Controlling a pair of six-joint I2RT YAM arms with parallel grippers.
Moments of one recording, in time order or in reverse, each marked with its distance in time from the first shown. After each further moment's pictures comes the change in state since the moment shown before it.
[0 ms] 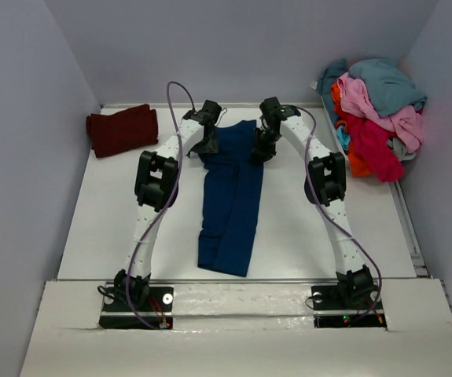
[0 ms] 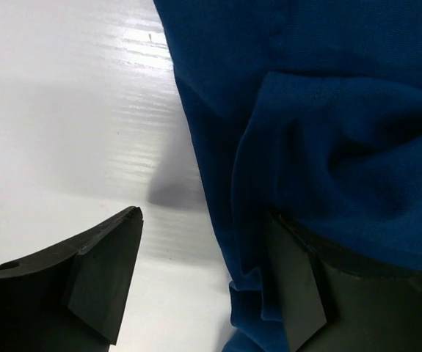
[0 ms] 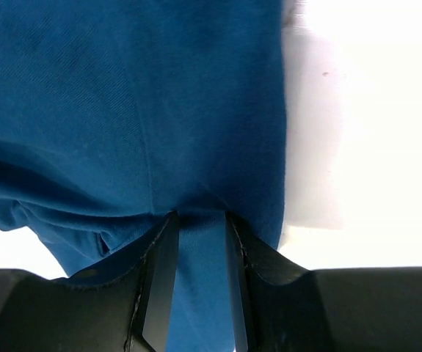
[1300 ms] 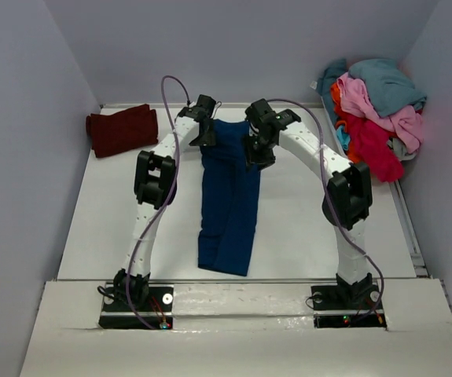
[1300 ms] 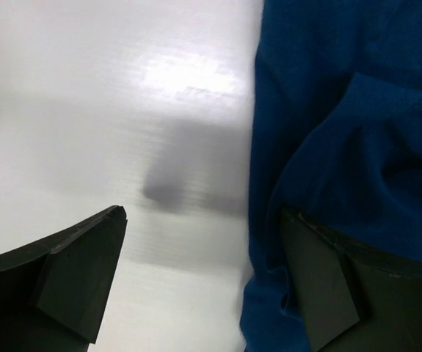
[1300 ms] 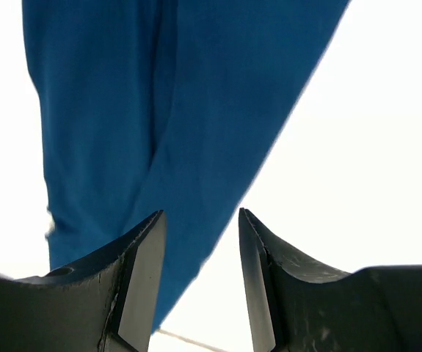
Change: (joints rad) left arm 0.040 0.071 0.128 0.051 -0.026 0.046; right arm 0.185 -0.503 -0.490 0.076 0.178 -0.146
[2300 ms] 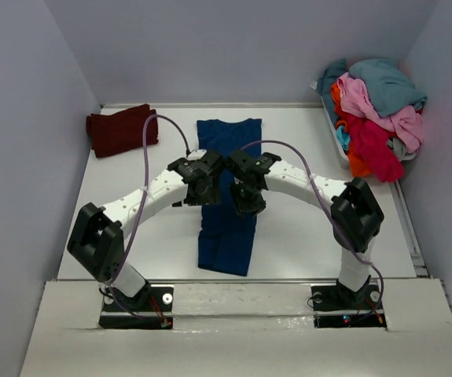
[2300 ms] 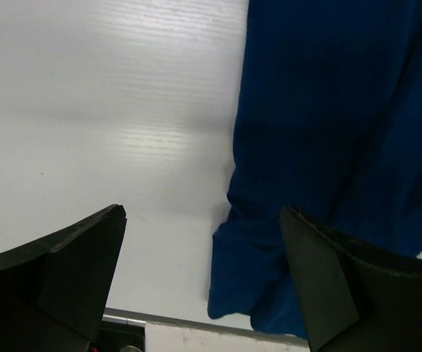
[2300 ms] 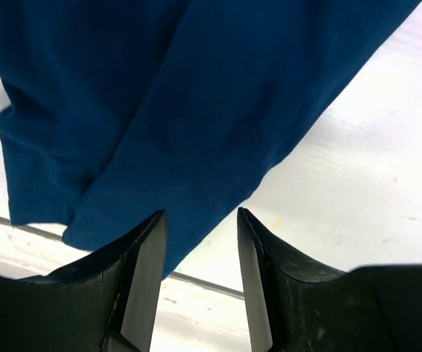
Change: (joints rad) left arm -0.342 -0.961 -1.083 -0.060 -0.044 -0.324; right arm 0.278 -0.249 -0.507 0.101 0.030 0.160
